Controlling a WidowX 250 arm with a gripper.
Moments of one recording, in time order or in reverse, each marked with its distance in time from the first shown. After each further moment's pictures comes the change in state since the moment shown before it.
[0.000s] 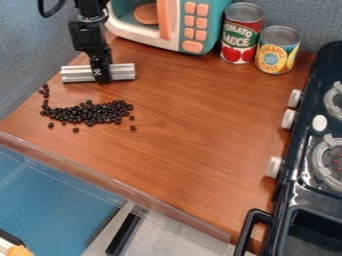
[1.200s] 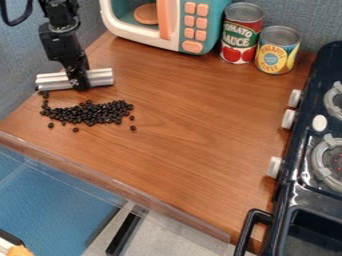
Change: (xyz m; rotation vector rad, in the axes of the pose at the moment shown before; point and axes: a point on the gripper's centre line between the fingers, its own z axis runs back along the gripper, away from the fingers) arm 0.033 0.025 -0.003 -0.039 0.015 0.062
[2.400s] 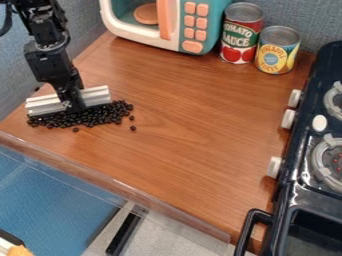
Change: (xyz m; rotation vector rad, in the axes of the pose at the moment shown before) arm 0.002 0.048 0.016 -0.025 0.048 0.029
